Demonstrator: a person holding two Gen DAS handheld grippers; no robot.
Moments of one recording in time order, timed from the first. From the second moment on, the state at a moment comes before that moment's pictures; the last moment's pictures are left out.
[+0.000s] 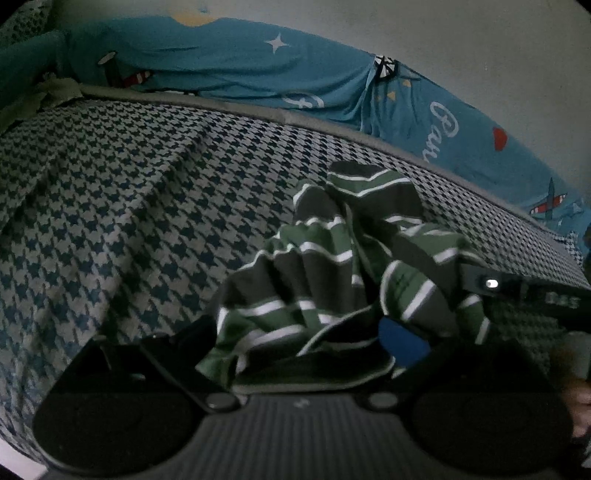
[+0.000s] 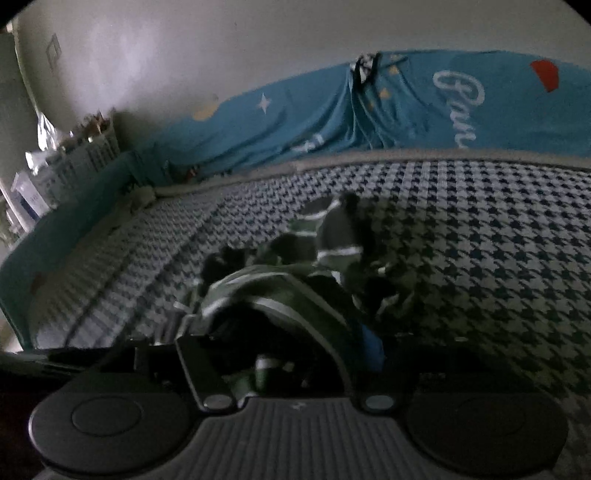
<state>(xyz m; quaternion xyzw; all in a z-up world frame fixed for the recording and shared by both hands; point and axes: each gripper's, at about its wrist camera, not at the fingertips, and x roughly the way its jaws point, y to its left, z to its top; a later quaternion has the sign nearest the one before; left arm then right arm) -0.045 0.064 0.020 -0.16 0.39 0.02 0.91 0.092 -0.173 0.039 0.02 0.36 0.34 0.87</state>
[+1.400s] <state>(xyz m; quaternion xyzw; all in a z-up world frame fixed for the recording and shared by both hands) 0.019 -0.014 0.058 -0.10 0.38 -0.02 0.92 0.101 -0.306 0.089 0.09 0.27 0.13 0.95</state>
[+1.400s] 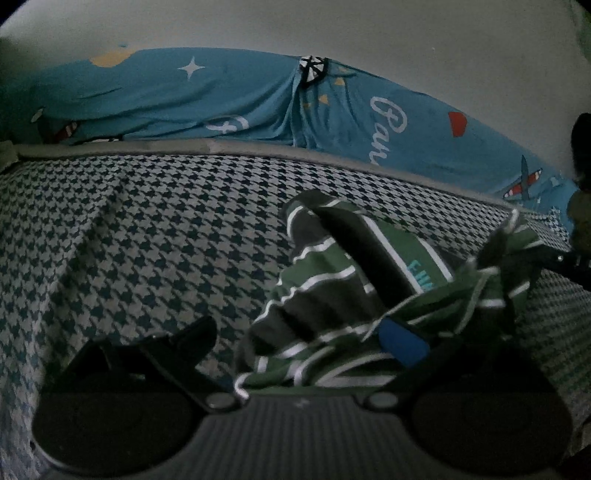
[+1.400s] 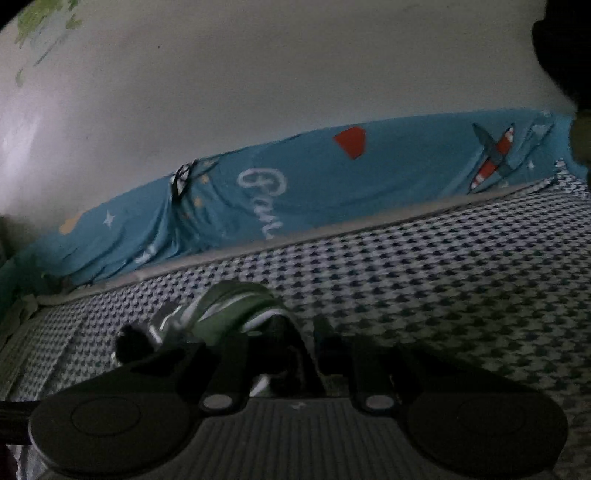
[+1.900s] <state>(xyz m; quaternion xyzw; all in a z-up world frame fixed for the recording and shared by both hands) 0.026 -0.005 0.041 -0.11 0.39 -0.01 0.91 0.093 -0.291 0.091 0.11 0.27 0.22 0.93</state>
